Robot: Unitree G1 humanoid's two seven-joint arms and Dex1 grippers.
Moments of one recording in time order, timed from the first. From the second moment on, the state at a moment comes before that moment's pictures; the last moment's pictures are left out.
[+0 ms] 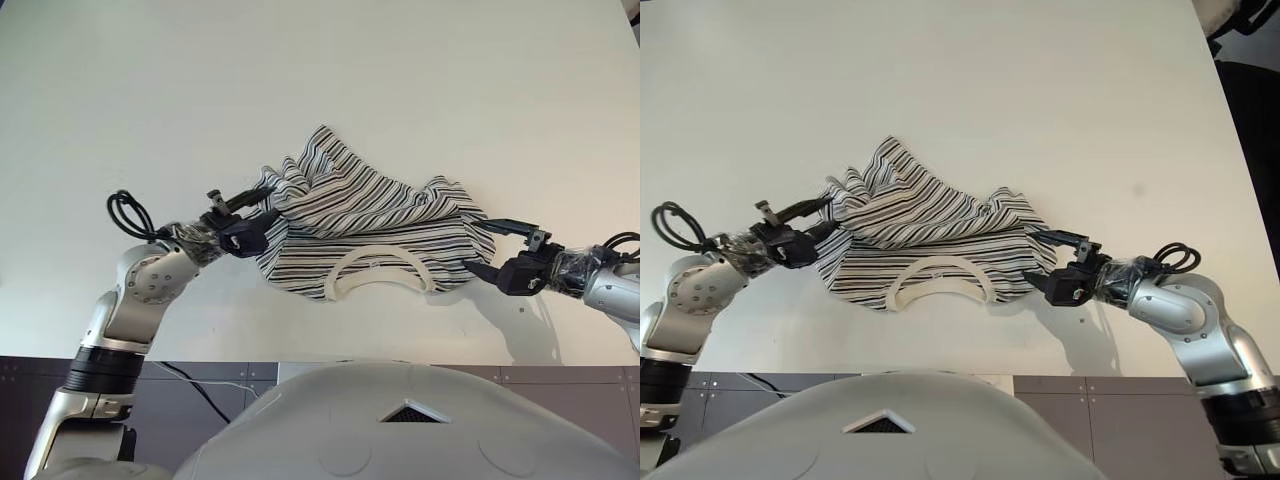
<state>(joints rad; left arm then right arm) 0.22 0.77 -0.07 -0.08 0.31 -0.54 -0.45 0.36 -0.96 0.08 -0.24 -0.16 -0.45 0.70</state>
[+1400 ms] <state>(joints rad) 0.32 1.02 -0.14 -0.09 0.51 -0.72 -0.56 0.48 -0.85 0.03 -0.38 -0.24 -0.42 0.64</state>
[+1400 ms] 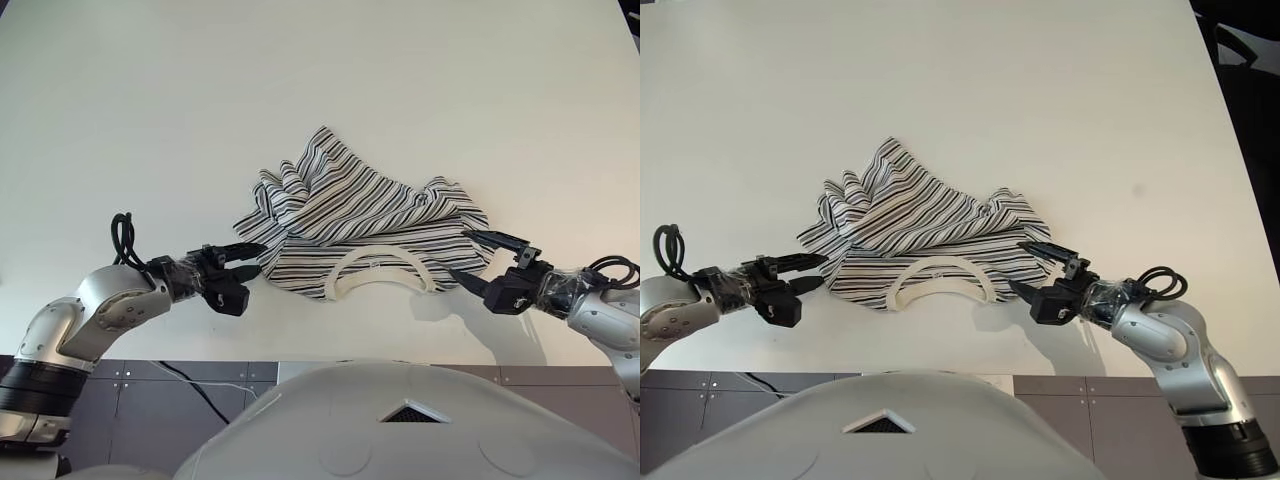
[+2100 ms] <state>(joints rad) 0.23 0.95 -0.26 -0.08 0.53 -0.71 -0.53 0.48 -0.83 0.02 -0.38 -0.25 -0.43 0.63</state>
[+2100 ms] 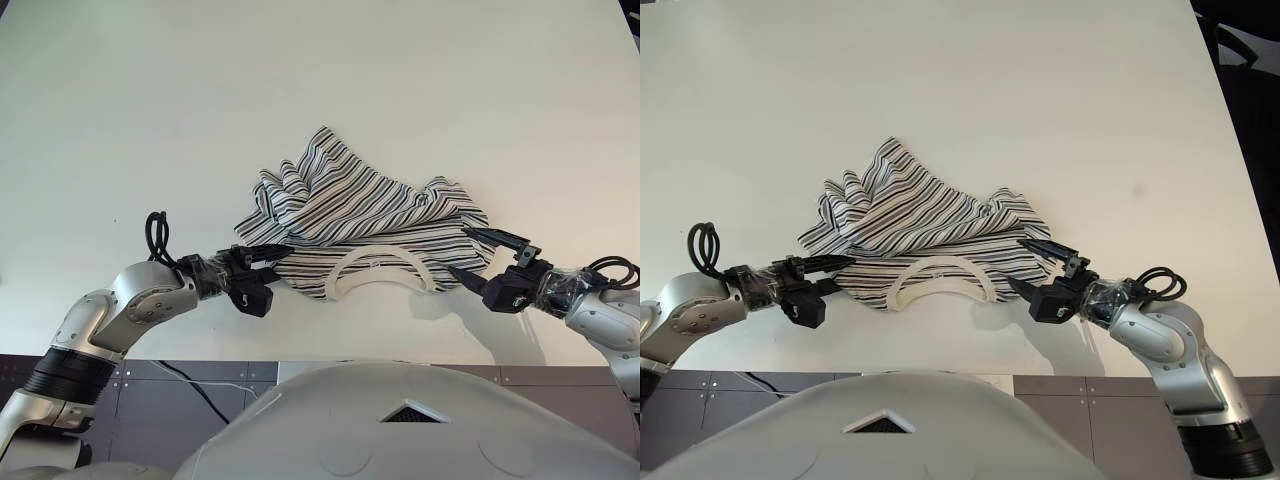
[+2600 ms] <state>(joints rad) 0.22 0.96 -0.28 -0.04 0.54 -0.73 -0.51 0.58 -0.89 -0.08 -0.33 -0.30 -0.45 0.64</state>
